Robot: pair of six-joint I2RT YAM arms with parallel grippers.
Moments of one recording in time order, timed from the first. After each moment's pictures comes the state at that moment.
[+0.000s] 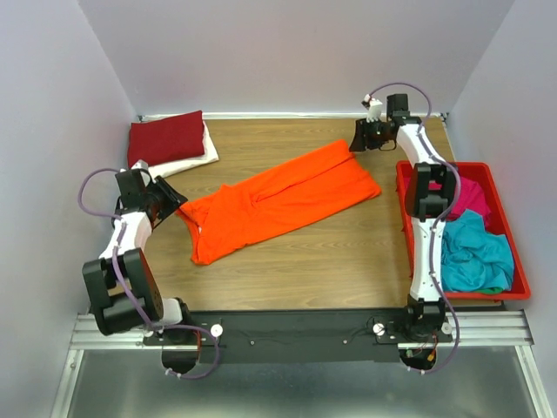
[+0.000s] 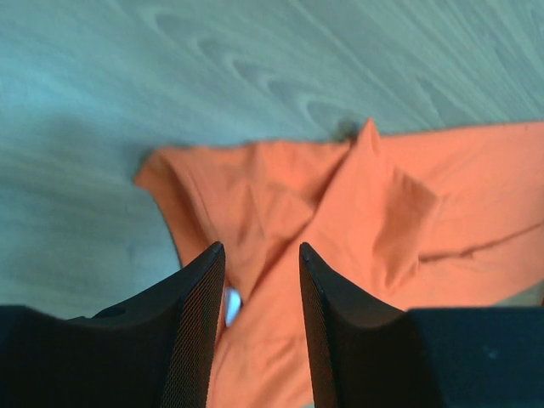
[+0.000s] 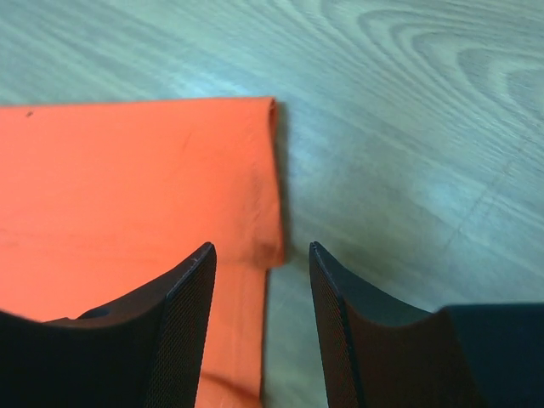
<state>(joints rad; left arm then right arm) 0.31 1.33 0.75 -0.18 0.38 -0.47 0.01 2.49 2.22 -0.64 -0.57 -0.22</state>
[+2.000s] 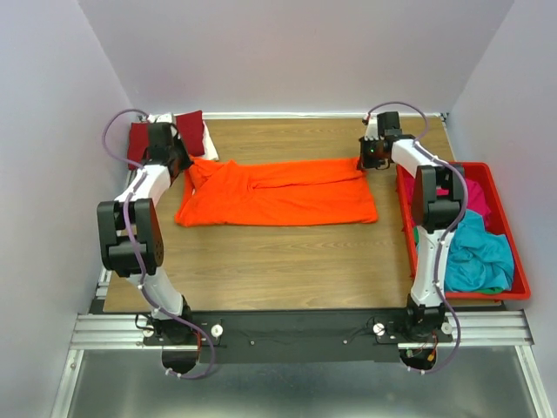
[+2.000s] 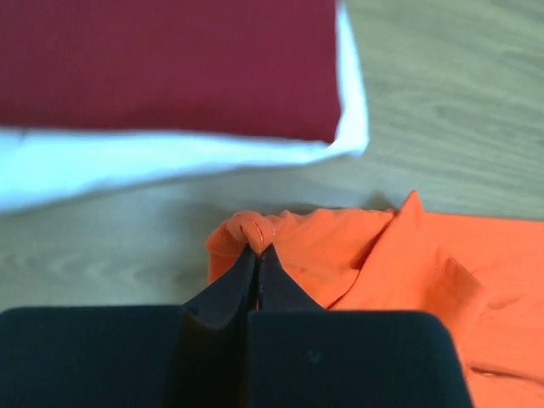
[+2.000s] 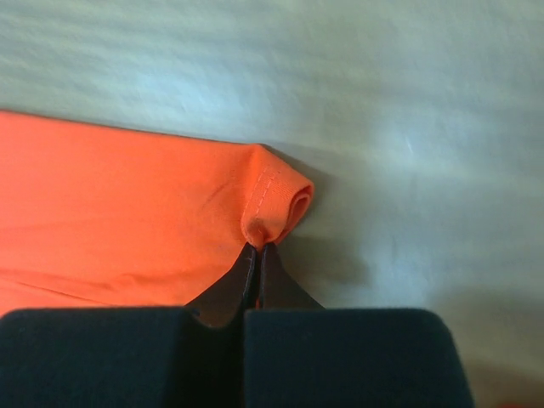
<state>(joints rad) 0.11 1.74 1.20 -0.09 0.08 -0.27 0.08 2.28 1.77 -0.44 -0.26 -0.03</state>
